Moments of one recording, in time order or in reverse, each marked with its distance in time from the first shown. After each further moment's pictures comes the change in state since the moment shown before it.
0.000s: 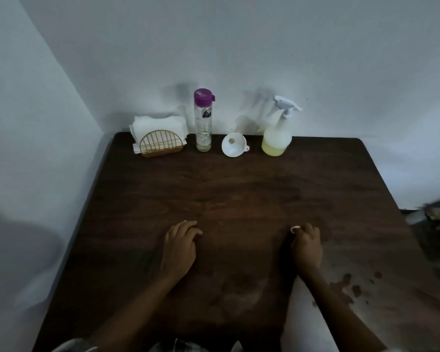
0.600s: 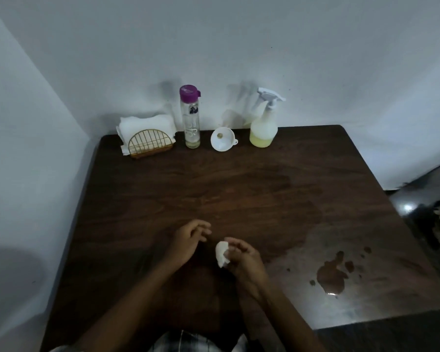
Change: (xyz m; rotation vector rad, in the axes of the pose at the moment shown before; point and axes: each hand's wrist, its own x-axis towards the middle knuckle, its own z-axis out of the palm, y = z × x) left_hand 0.005 0.024 -0.028 -0.725 -0.337 -0.190; right_hand -0.084 -0.124 0.002 1.434 -0.606 0.797
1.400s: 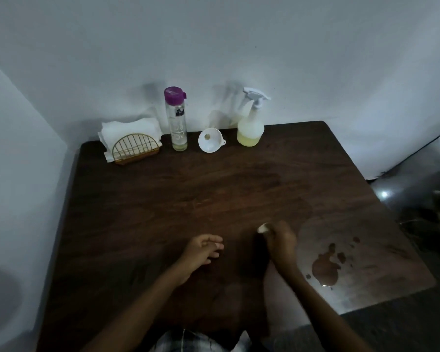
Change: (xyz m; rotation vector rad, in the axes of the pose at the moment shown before) left_hand -0.005 0.021 0.023 -0.171 -0.228 -0.305; right_hand 0.020 -0.041 -0.070 -1.134 0.530 -0.780
